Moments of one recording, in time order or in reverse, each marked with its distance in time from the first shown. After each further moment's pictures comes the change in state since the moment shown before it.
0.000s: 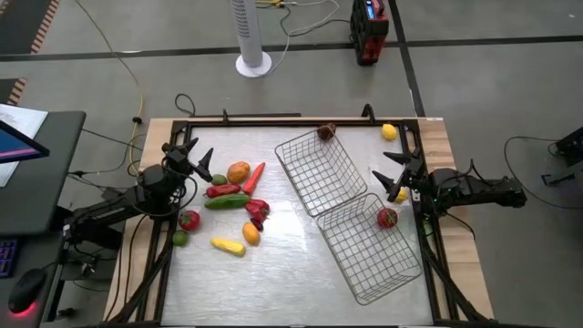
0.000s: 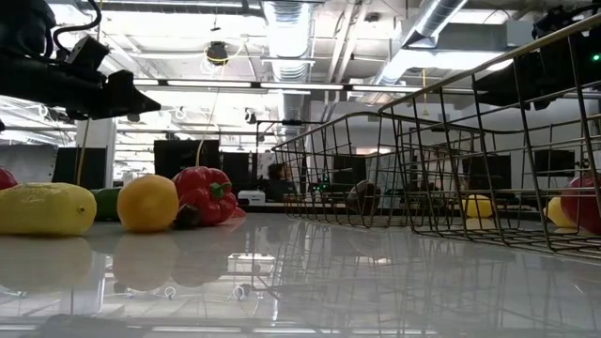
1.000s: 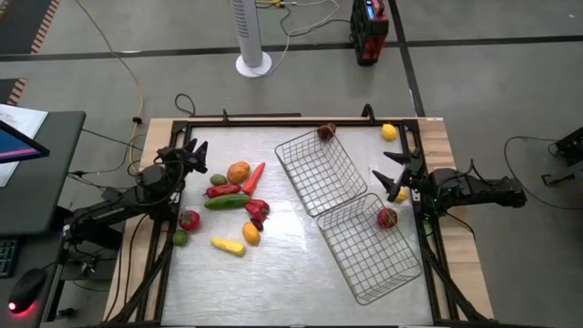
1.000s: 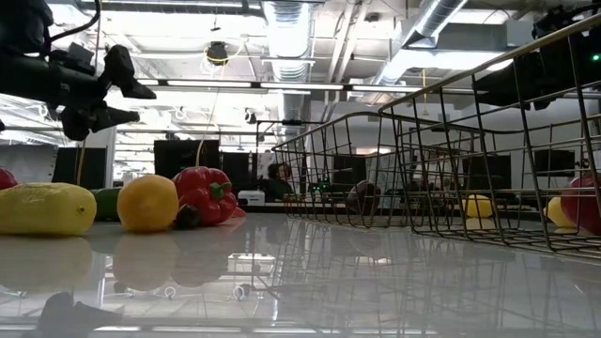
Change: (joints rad) left arm 0.000 0.000 0.000 0.022 -0.082 -0.541; right arm -0.002 0.000 0.000 0.006 0.001 0.000
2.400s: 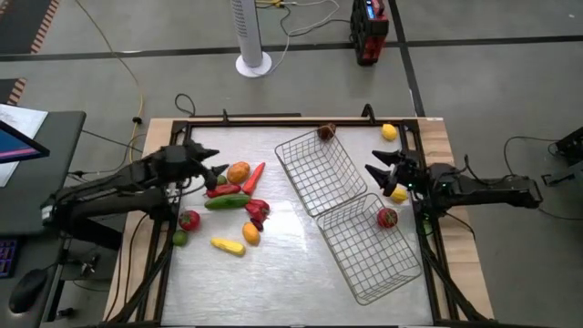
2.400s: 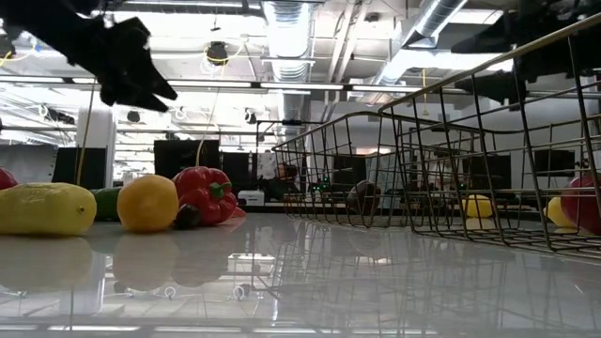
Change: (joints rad) left arm 0.000 0.575 0.471 -0.477 0.510 0.268; right arm -0.095 0.282 0.000 0.414 -0.182 0.332
